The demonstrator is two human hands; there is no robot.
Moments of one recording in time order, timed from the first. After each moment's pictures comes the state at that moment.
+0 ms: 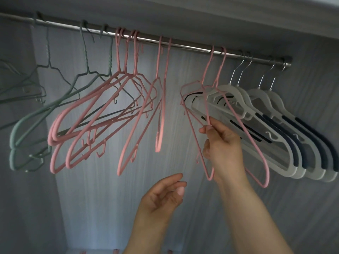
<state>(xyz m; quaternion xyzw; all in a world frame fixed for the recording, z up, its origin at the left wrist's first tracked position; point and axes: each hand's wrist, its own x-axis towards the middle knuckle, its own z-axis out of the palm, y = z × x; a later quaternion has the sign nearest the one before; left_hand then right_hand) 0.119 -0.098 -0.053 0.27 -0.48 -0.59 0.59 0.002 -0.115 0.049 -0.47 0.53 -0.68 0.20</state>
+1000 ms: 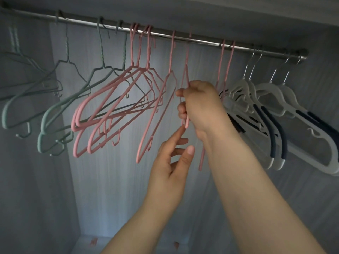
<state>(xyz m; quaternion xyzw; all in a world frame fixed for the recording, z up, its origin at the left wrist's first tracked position) 0.126 -0.090 -0.001 0.27 -0.61 -0.42 0.62 0.067 -0.121 0.114 -0.54 0.52 -0.60 0.28</state>
